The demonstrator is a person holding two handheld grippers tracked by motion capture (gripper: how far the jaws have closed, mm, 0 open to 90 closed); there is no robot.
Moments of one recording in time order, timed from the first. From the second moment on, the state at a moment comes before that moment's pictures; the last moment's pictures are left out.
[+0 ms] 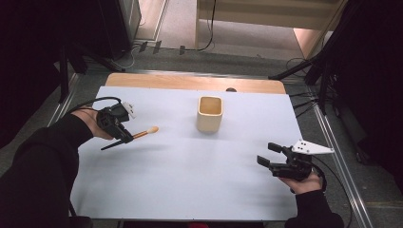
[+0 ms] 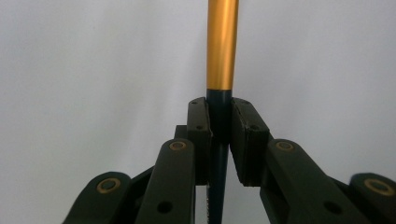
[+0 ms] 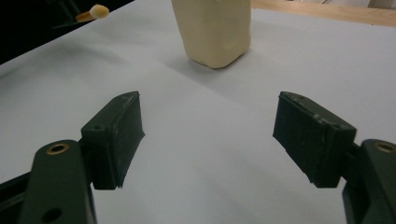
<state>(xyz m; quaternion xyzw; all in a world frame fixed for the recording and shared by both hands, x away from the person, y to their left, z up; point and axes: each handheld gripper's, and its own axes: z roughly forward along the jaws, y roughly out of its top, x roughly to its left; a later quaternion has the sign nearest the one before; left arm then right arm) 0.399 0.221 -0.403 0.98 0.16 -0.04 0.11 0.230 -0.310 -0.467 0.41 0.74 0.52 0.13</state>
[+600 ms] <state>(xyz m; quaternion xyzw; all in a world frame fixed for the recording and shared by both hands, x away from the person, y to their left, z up) 0.390 0.224 -0.394 0.97 0.18 -0.04 0.18 0.229 -0.311 -0.466 0.41 0.74 0.52 0.13</state>
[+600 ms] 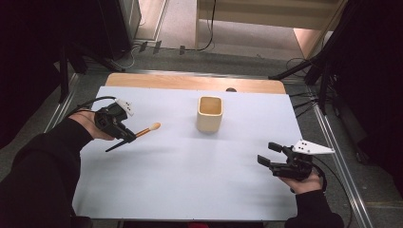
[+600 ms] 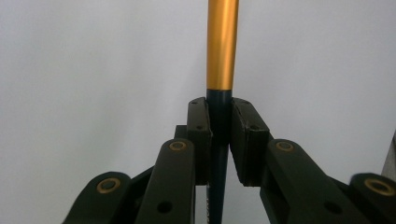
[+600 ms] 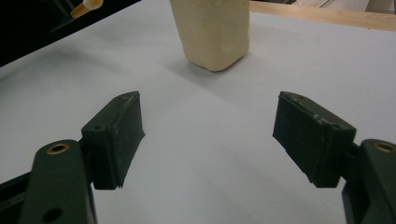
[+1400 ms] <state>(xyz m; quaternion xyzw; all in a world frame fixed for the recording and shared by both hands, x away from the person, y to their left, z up) 0.377 0.247 -0.402 0.92 0.24 0.00 0.32 0.230 -0.310 -0.467 0.41 0.74 0.52 0.13</state>
